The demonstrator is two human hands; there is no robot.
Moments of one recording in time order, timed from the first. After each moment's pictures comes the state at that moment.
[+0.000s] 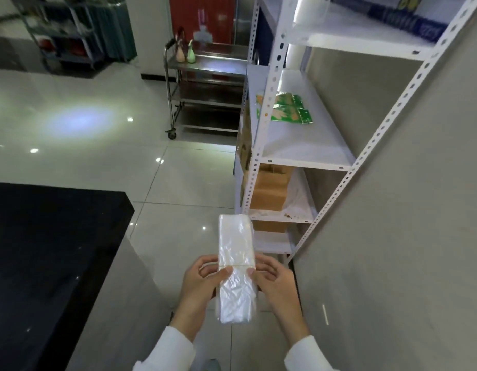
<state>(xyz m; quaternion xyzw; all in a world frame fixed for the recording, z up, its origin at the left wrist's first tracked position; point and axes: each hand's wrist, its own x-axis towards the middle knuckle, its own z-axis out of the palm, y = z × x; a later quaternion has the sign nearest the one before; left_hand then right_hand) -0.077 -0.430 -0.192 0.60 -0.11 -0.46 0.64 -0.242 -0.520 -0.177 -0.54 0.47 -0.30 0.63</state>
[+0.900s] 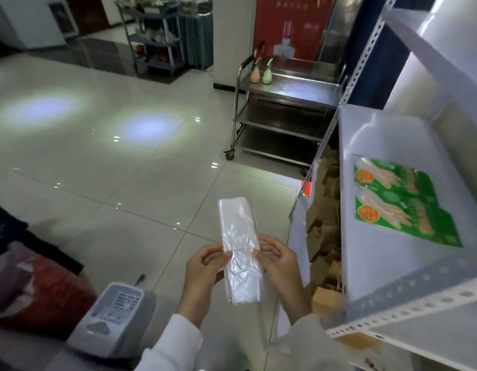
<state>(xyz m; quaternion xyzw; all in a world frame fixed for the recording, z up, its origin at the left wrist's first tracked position) 0.250 -0.721 -0.161 0.61 -0.02 -0.34 0.71 0.138 -0.861 -0.152 -0.62 0.36 -0.24 0.65</state>
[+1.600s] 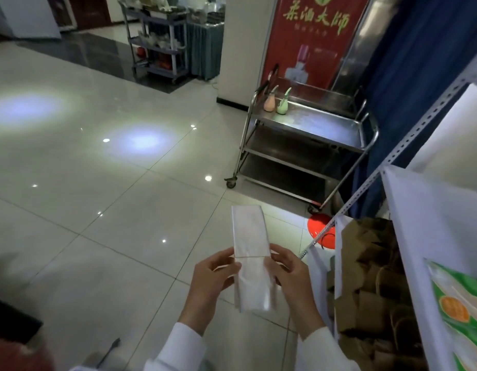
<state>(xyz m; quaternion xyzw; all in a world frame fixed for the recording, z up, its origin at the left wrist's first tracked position) 0.538 -0.890 -0.158 0.58 -0.06 -0.38 0.72 0.416 -1.036 -0.151 -0.64 0.38 -0.25 0.62</state>
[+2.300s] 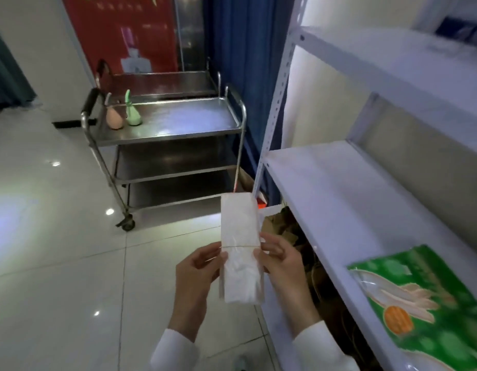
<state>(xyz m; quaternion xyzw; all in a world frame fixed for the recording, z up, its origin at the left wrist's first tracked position) 0.575 -1.239 -0.129 0.59 -0.22 -0.48 0.61 0.400 -1.300 -0.128 -0.46 0.52 -0.43 0.57</state>
